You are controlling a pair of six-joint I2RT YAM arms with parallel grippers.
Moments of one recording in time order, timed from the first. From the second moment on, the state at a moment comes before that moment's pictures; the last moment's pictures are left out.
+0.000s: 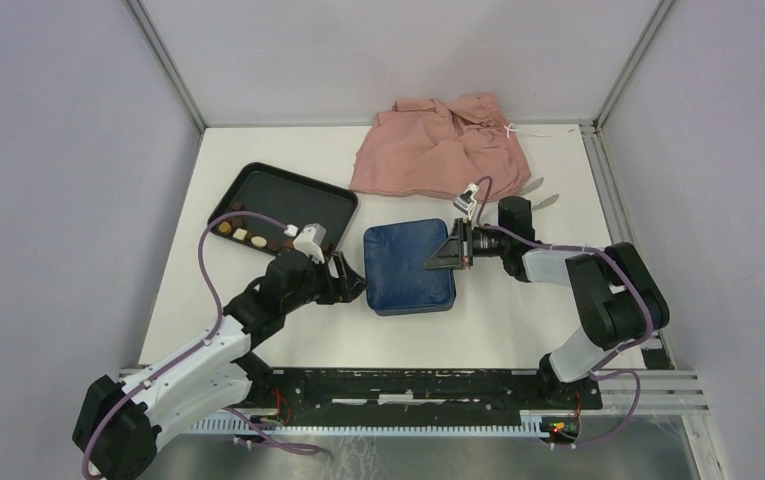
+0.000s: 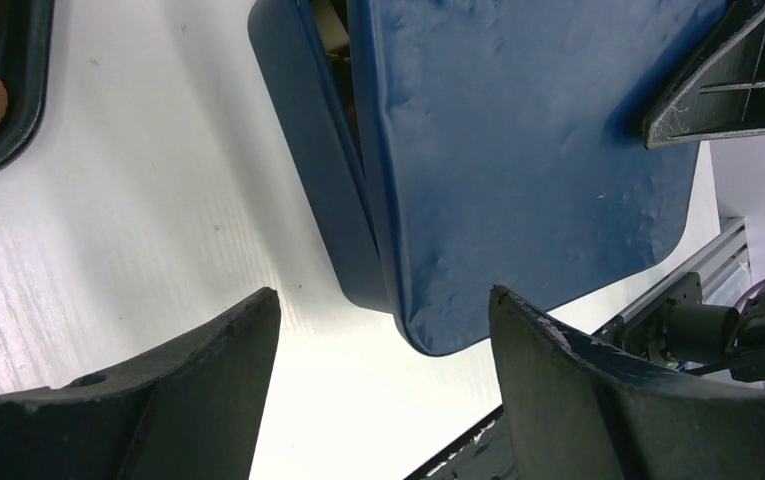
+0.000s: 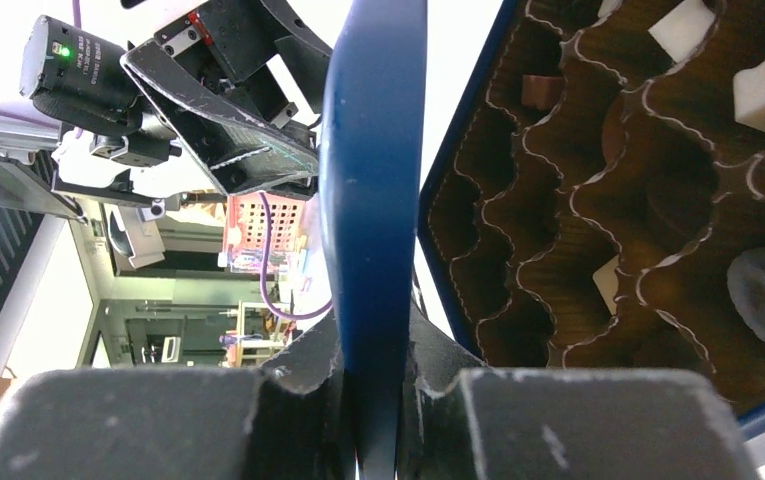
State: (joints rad) left arm -0.63 0.82 0.42 -0.12 0.08 -0.67; right arm 0.29 1.61 0.61 0.56 -1.19 0.82
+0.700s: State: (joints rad) left arm -0.63 1.10 0.41 0.06 0.17 -0.67; right arm 0.23 1.68 0.62 0.48 -1.17 0.77
